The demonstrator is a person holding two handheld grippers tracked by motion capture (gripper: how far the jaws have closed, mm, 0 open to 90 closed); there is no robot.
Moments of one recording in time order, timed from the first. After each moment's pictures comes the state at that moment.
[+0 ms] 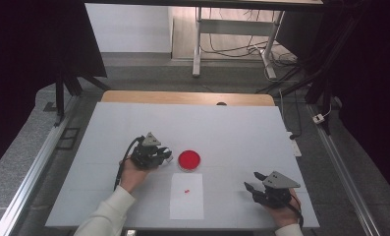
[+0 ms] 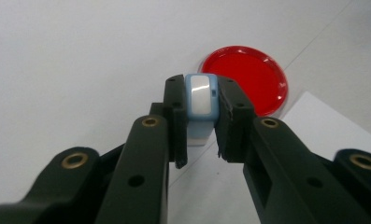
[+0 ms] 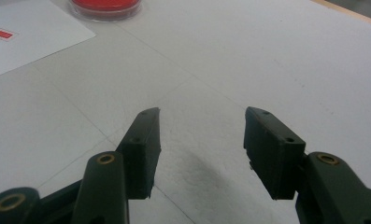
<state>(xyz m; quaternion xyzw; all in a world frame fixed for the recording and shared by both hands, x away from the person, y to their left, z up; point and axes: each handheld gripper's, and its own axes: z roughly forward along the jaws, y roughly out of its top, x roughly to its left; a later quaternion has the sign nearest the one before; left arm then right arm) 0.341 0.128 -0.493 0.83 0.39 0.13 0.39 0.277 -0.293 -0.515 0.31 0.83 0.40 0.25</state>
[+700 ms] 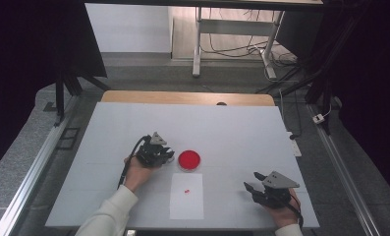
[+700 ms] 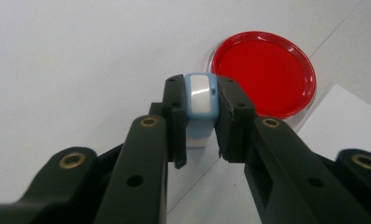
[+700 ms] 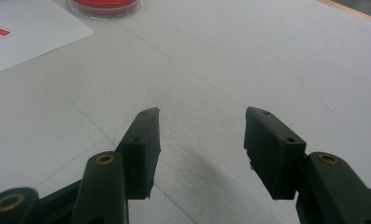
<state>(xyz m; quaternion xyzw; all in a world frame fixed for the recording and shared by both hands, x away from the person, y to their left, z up) 0.356 0.117 -0.506 0.84 0.38 0.13 0.36 0.277 -0.293 -0.516 0.31 0.83 0.40 0.25</state>
